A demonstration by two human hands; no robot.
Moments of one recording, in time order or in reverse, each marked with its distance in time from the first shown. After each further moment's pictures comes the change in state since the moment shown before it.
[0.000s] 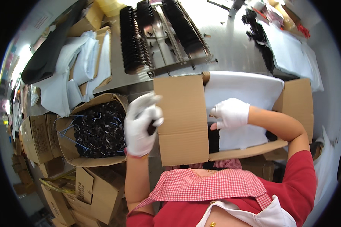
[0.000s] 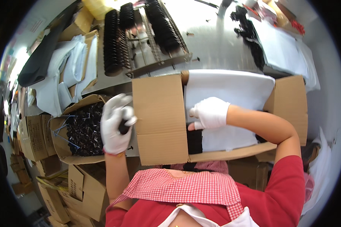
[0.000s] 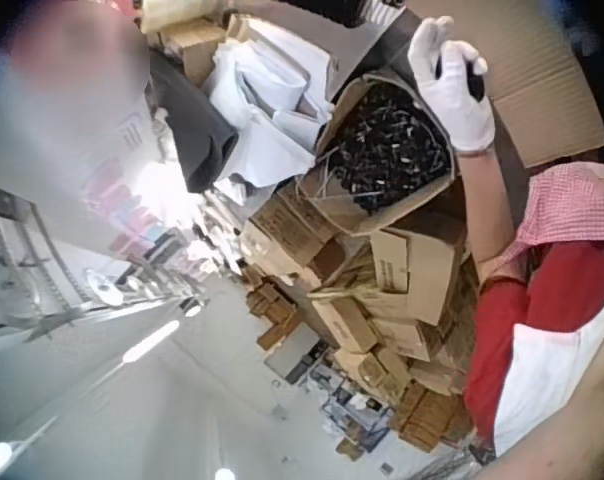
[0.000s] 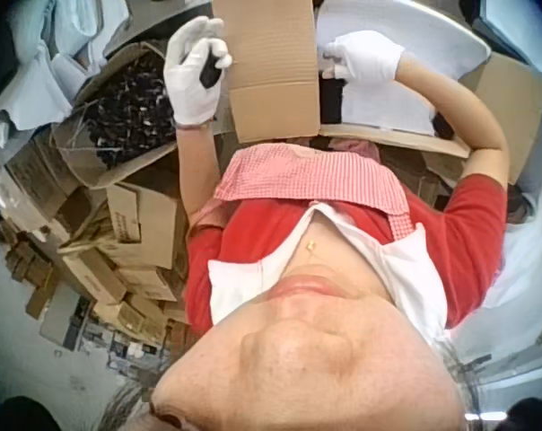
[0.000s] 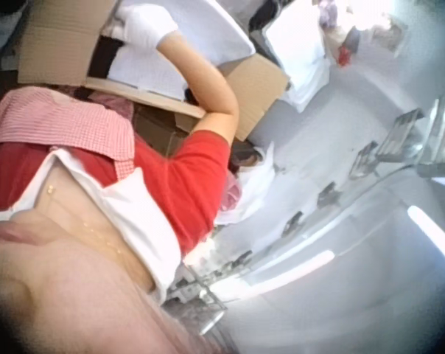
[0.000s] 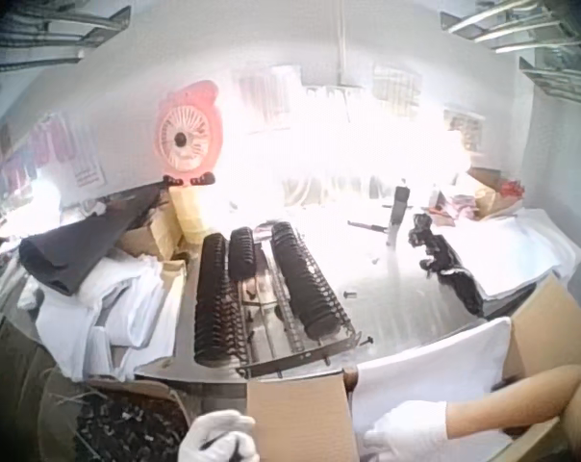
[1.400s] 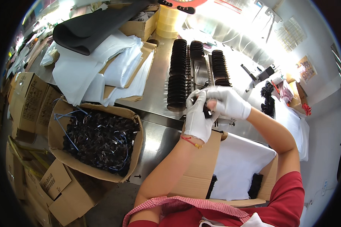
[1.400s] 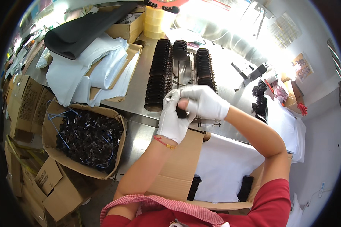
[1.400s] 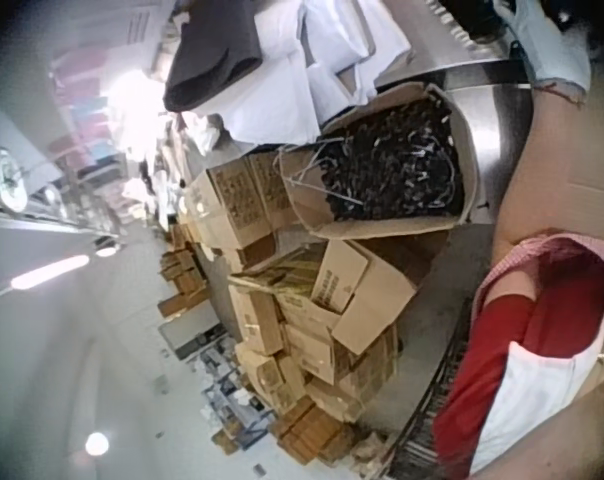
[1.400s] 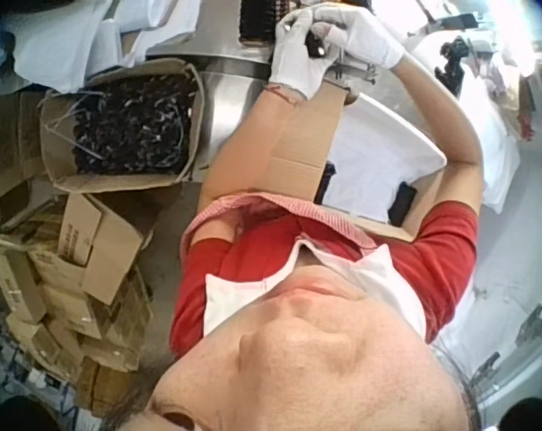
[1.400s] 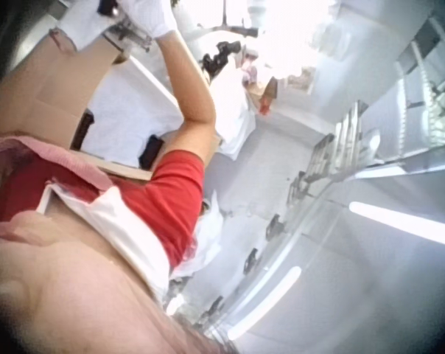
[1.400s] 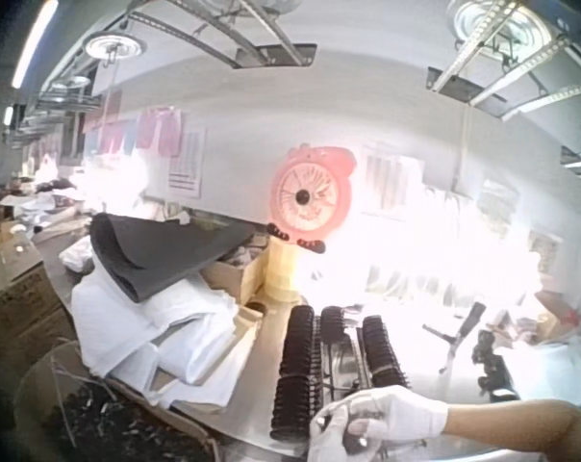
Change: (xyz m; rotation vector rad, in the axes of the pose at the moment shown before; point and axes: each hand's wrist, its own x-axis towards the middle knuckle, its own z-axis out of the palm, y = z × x) left_hand 0.127 0.000 0.057 -0.934 0.294 -0.153; right_hand 0.139 -0.008 -0.177 0.136 0.422 -0.476
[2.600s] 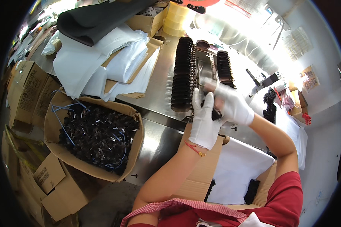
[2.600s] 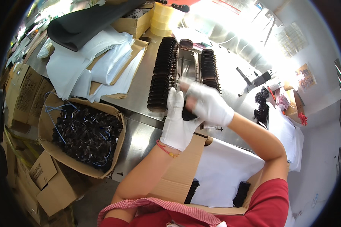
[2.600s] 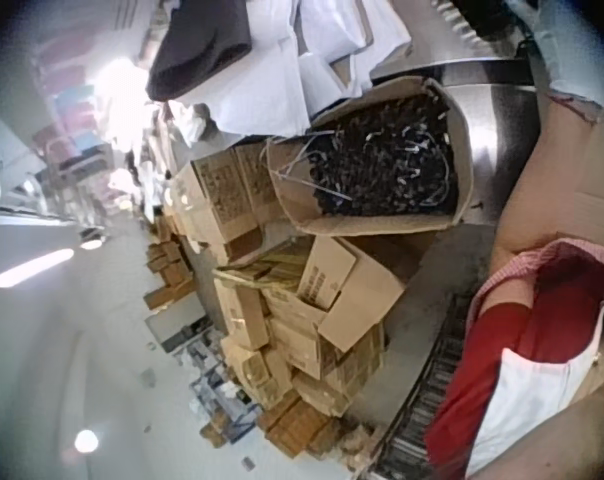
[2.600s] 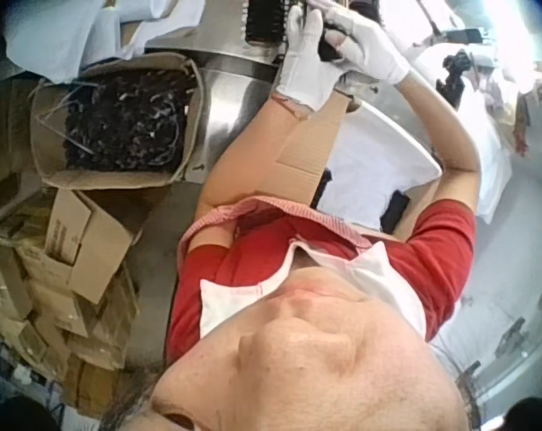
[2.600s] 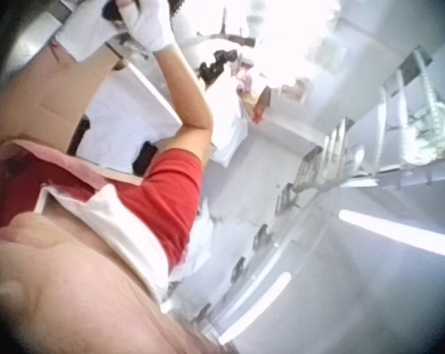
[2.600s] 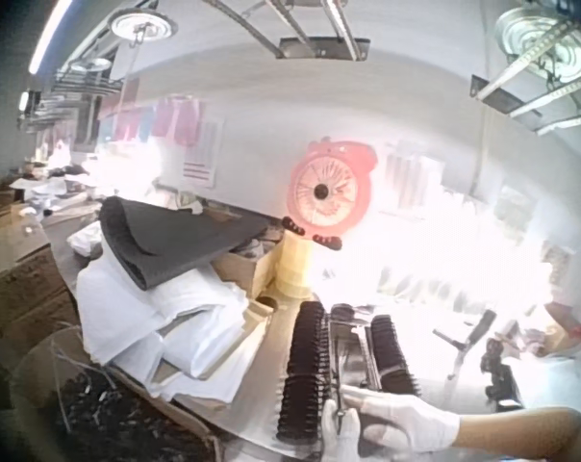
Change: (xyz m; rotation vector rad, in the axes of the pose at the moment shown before) left_hand -0.008 -0.003 0.001 0.007 -0.097 0.085; right_hand 0.004 0.001 0.012 -0.155 0.186 -0.016
